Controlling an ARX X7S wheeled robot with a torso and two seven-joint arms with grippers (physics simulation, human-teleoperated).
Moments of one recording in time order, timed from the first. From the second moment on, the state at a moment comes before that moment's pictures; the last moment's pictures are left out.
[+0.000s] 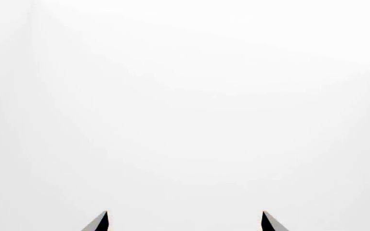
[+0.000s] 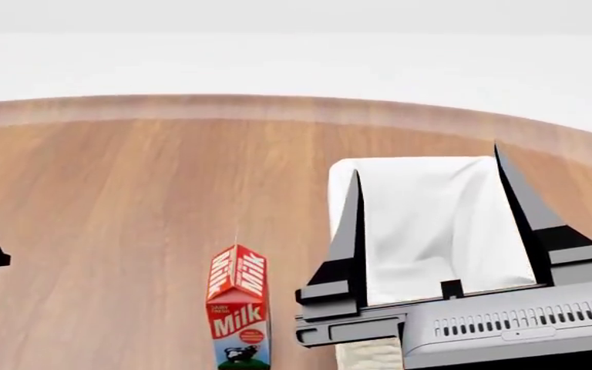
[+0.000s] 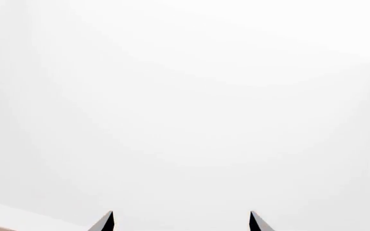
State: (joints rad) left arm -0.22 -0.27 -0.04 0.70 -0.47 -0.30 -0.27; right arm 0.27 0.27 -0.15 -0.89 -0.02 0.65 0.08
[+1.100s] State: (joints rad) left arm -0.21 -0.28 0.00 0.67 -0.45 -0.27 -0.29; right arm 0.29 0.13 0.30 -1.02 1.02 1.45 0.47
